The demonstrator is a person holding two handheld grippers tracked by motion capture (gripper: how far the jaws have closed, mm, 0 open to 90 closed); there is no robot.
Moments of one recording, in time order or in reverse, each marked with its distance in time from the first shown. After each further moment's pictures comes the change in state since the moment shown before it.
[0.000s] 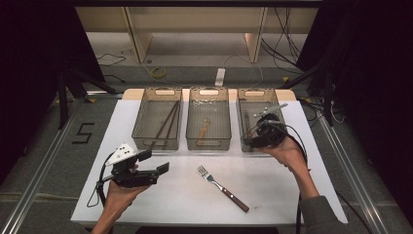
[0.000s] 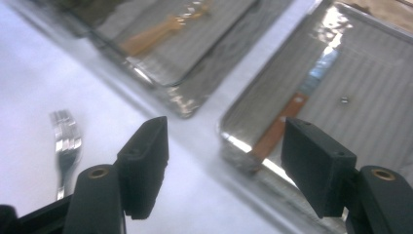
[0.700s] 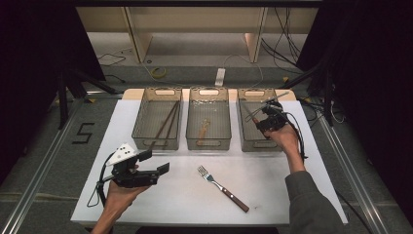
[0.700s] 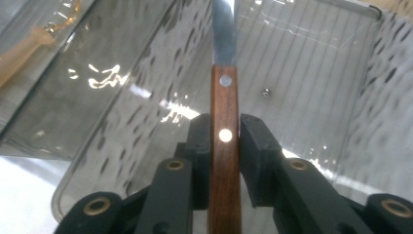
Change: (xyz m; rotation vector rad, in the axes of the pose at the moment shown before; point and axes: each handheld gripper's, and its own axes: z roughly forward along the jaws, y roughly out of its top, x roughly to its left) left arm 0.000 0.000 0.000 0.004 -0.005 0.008; right arm -0.068 0.017 0.048 0.083 -0.142 0.203
